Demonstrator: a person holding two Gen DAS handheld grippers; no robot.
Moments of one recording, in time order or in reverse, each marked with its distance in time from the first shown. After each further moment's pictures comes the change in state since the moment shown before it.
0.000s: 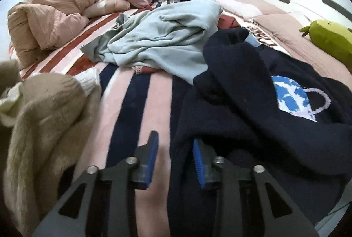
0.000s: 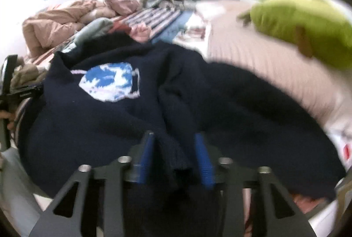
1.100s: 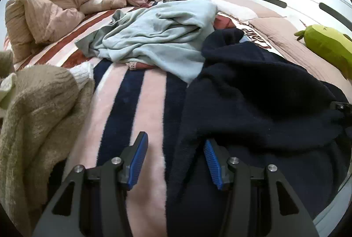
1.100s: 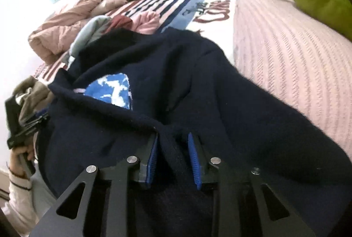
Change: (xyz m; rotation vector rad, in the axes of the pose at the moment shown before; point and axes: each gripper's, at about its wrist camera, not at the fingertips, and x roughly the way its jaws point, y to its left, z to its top) left arm 0.006 0.002 -0.001 -0.031 0.010 -0.054; right arm 0.087 -0.051 0.068 0.102 0.211 0.283
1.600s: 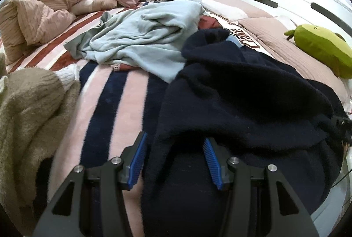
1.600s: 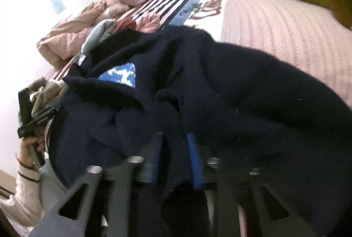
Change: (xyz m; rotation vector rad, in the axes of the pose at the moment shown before) left arm -0.005 -0.021 -0.002 0.029 -0.003 -0.054; right arm -0.036 -0.011 -0.052 0.050 -0.060 0.040
